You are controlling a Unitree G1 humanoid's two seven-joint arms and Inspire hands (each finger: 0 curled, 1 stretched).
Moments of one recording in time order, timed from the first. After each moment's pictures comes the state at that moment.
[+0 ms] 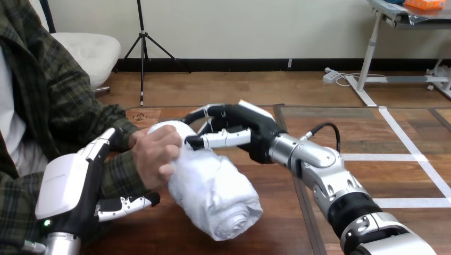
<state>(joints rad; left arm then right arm) 0.06 0.47 -0.08 0.35 0.68 -0.36 0.51 -0.83 -0.05 0.03 1.11 -0.03 -0.19 0.56</state>
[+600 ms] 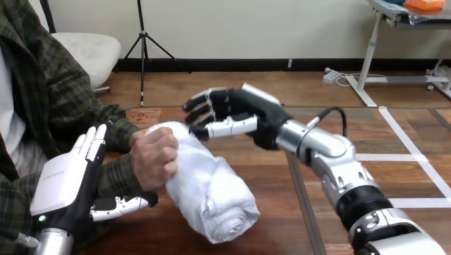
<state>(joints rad) 0.06 0.51 -0.07 0.32 0.67 -0.32 0.40 -0.83 -0.10 0.03 1.02 -0.01 -0.20 0.61</state>
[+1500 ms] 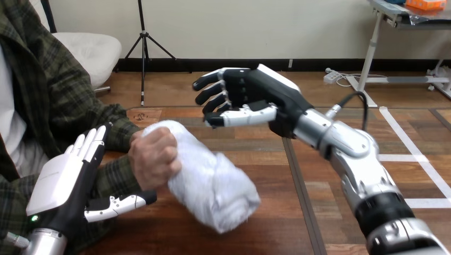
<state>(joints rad) 0.07 0.56 -0.05 0.33 0.56 -0.42 0.31 -0.75 -0.17 0.03 0.84 0.02 -0.30 0.63</state>
